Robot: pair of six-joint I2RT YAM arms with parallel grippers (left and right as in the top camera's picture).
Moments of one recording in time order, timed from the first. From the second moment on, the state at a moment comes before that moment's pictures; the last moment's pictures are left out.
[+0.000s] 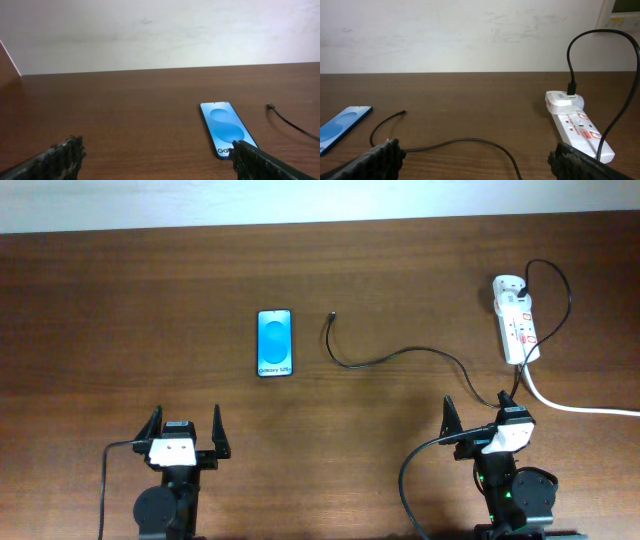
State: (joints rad) left arm 0.00 0.01 0.01 -0.08 -0.01 0.06; right arm -0.01 0.01 0.01 -0.07 -0.09 0.05
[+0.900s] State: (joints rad) left arm 0.00 0.01 0.01 -0.07 -0.01 0.06; right arm -0.01 0.01 0.01 -0.07 -0.09 0.05
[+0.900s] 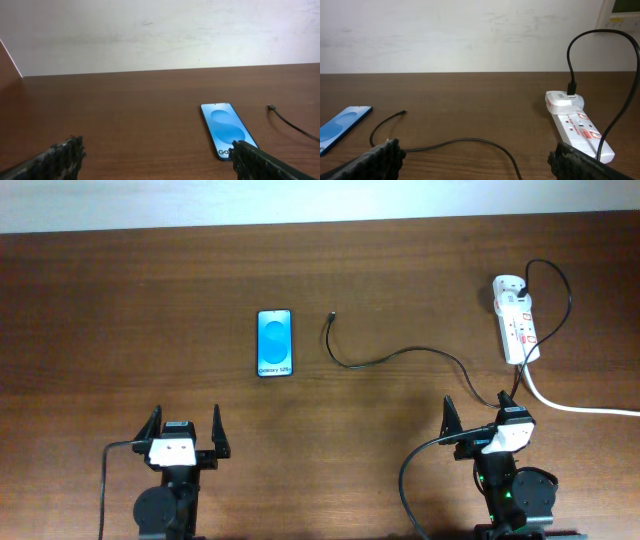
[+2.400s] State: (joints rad) left arm 0.00 0.23 0.07 0.13 0.21 0.00; right arm -0.01 0.01 0.01 -0.07 -0.09 0.05
